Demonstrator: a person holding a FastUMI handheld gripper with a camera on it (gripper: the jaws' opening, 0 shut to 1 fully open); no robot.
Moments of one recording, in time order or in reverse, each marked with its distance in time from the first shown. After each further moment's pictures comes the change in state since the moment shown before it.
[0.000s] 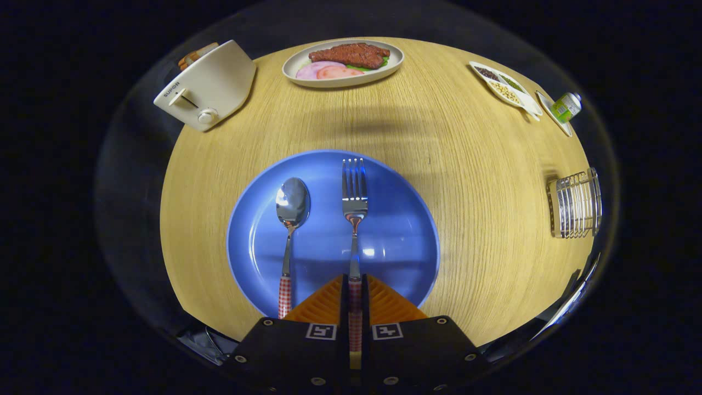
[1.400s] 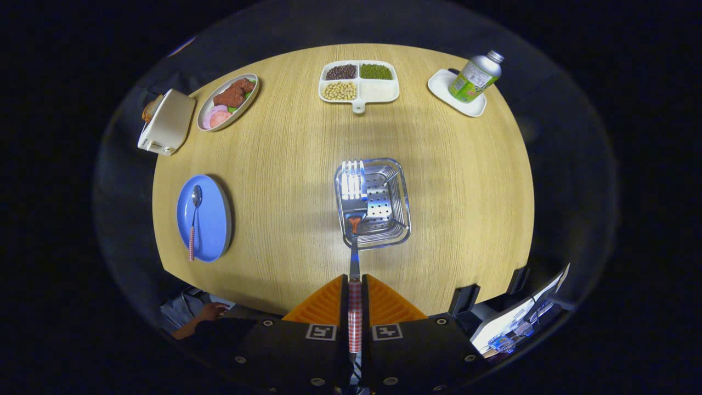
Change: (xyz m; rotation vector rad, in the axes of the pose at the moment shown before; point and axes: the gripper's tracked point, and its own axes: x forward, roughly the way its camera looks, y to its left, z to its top) arm -0.128 -0.294 -0.005 0.001 0.196 -0.045
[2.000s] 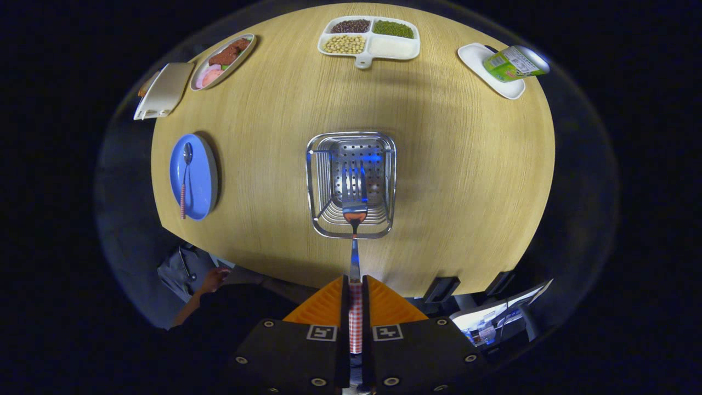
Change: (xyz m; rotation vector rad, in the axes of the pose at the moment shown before) arm 0.003 -0.035 -0.005 -0.159 0.330 0.003
